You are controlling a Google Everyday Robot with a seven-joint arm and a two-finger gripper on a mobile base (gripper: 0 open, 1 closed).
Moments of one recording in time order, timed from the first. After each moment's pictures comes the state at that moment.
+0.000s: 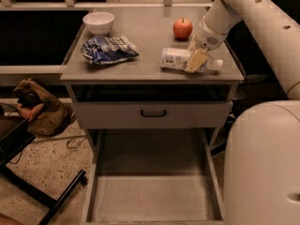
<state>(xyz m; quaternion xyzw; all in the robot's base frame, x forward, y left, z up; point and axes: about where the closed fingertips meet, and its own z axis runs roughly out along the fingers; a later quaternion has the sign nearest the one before) 0.719 -0.153 0.845 -0.65 0.73 0.04 0.20</state>
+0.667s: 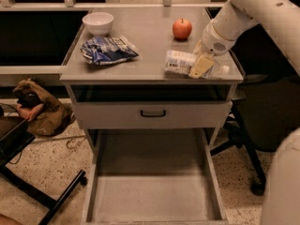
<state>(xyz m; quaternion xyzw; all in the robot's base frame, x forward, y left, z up) 0.688 -0.157 0.855 -0.64 0.73 0.03 0.23</state>
